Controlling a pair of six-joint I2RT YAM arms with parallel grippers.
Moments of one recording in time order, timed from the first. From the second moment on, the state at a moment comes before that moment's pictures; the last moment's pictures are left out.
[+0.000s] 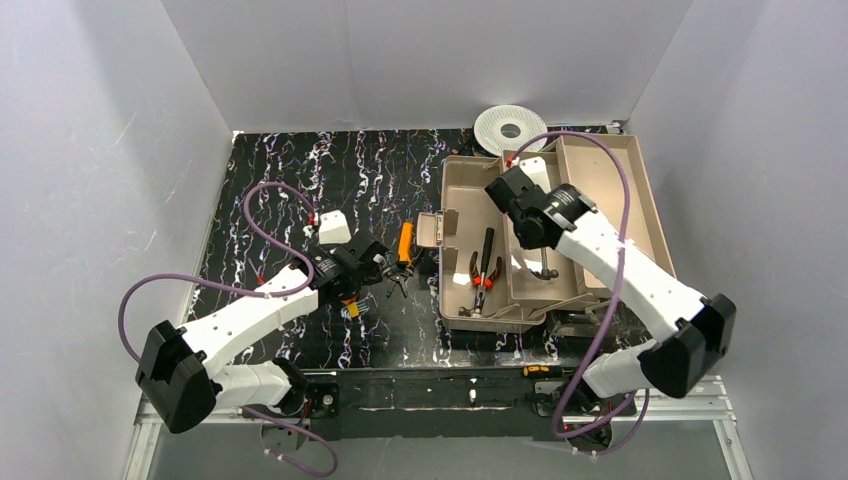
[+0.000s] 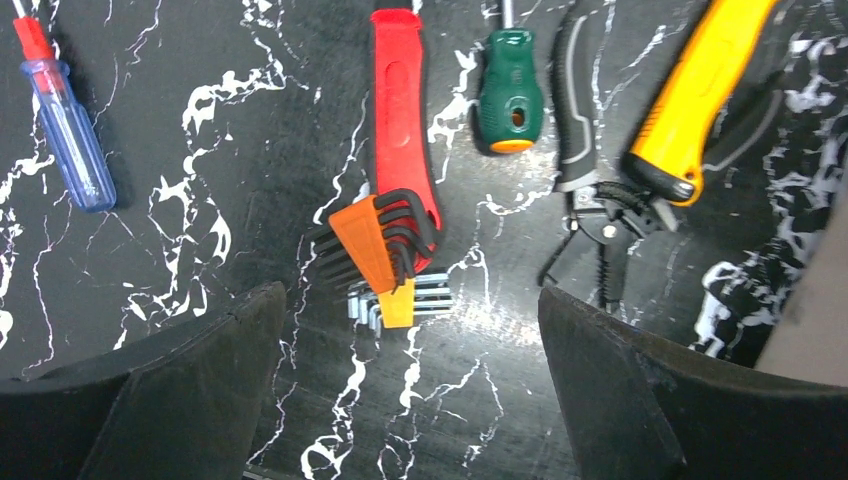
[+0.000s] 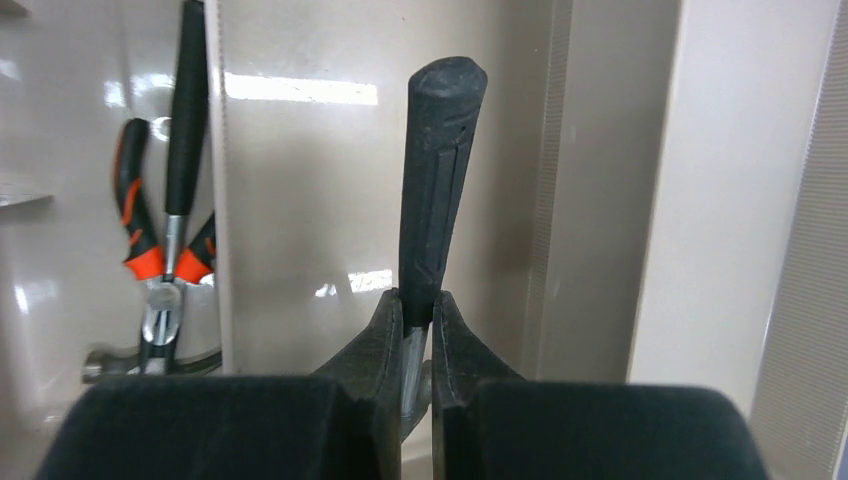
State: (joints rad) left arm -0.79 1.19 0.92 -0.90 -0.66 -0.95; right arm 0.72 1.35 1.39 -1.17 0.64 0.41
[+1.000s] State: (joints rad) left arm -0.50 1.33 0.70 -0.59 -0.33 -0.92; right arm 0.69 0.99 1.34 -0.99 0.37 0.35
